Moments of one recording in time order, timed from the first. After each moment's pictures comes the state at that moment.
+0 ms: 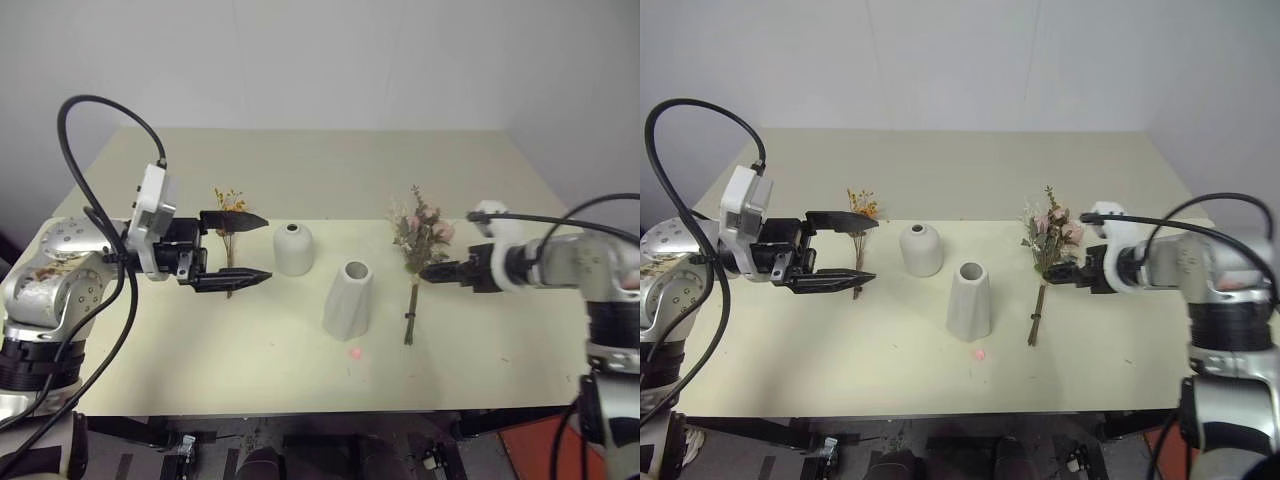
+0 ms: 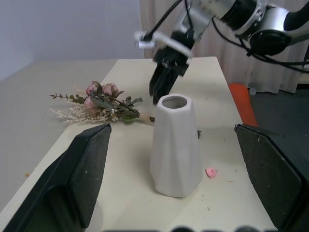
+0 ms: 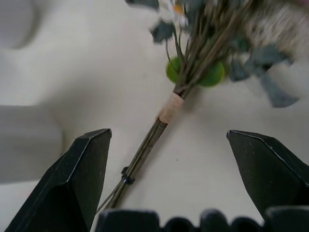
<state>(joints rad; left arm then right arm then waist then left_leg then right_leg) -0.60 0.83 0.12 -0.10 -0.70 0.49 -1.34 -0.87 -0.71 -0.01 0.14 0.57 1.56 0.46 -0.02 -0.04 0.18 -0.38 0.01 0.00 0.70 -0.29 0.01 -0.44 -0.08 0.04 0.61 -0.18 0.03</state>
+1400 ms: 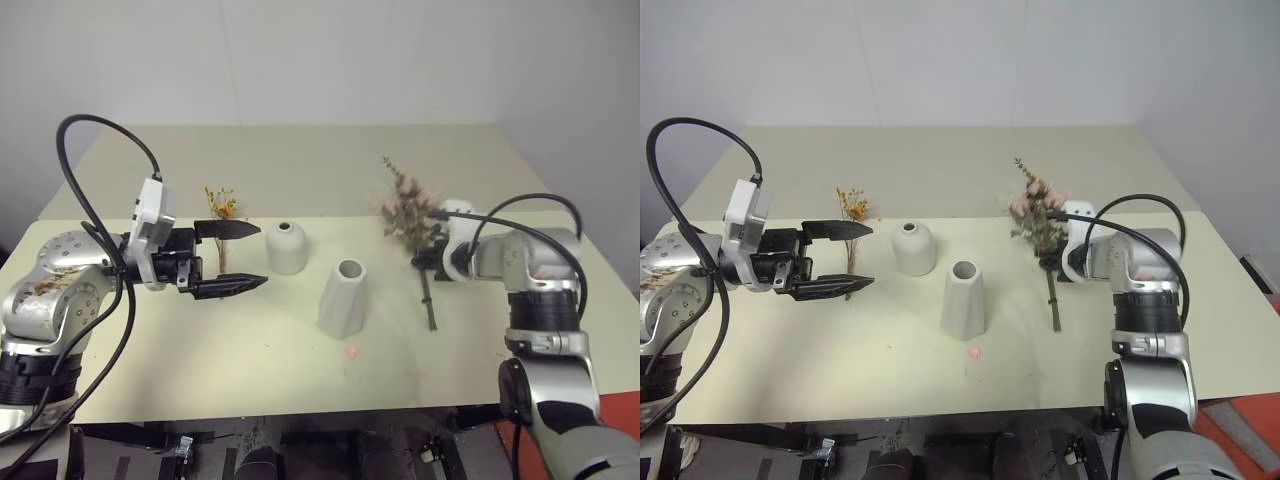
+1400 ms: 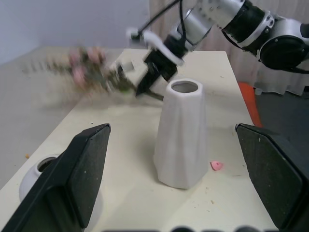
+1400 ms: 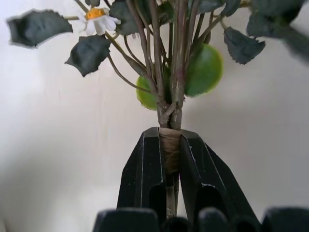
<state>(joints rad) -0.51 0.85 0.15 -0.14 -0.69 0.50 -1.29 -0.85 -0.41 -0.26 0.06 0.30 1.34 0.27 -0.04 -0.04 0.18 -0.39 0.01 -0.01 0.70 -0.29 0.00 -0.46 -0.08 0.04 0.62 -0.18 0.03</state>
